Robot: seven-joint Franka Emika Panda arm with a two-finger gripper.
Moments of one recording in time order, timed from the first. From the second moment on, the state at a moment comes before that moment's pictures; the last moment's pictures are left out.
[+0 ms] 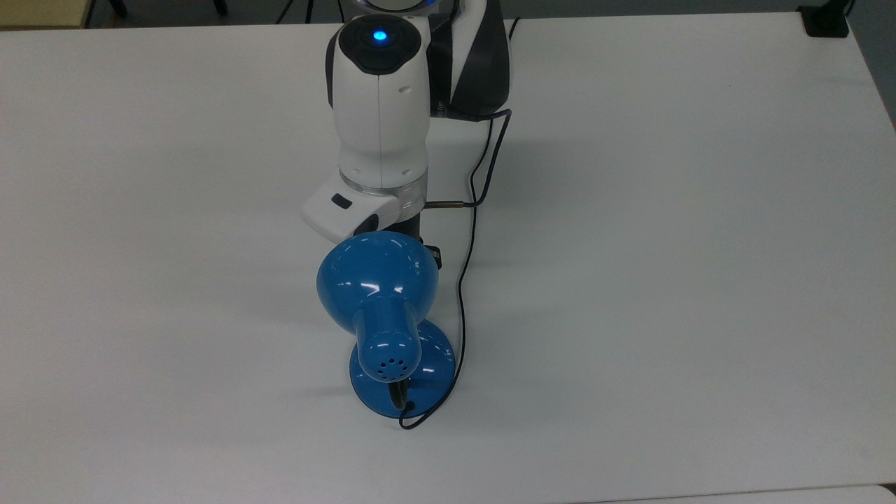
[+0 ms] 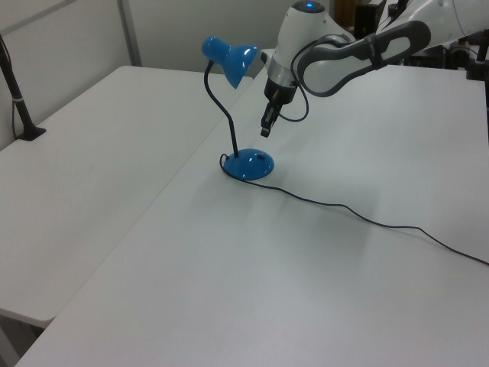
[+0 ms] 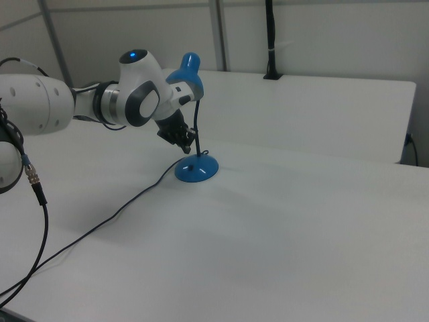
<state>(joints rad) 0.23 0.56 -0.20 -1.47 0.07 2.37 -0.07</state>
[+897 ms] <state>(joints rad) 0.21 0.56 -0.21 -1.47 0.07 2.37 -0.07</state>
